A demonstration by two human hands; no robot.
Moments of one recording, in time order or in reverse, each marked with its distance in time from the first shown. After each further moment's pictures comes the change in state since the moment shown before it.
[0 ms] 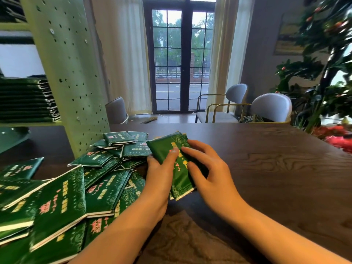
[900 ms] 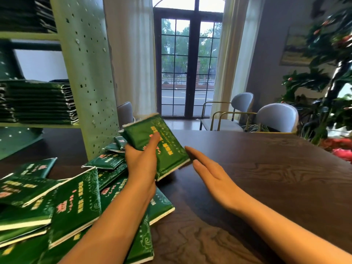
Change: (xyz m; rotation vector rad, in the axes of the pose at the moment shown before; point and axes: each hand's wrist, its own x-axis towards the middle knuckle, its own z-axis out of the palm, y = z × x) left_hand 0.019 0.046 -0.023 -0.137 0.251 0.233; right_hand 0.021 0.001 0.000 0.071 -0.338 0.198
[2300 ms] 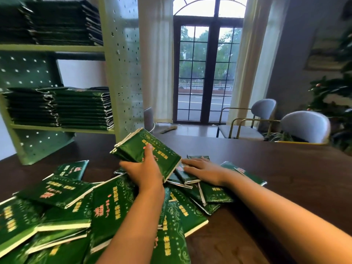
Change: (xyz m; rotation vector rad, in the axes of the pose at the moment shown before) left_hand 0.040 0.011 -0.036 0.011 0.393 0.068; right_hand 0.116 0.040 0.041 -0.604 -0.455 0.213
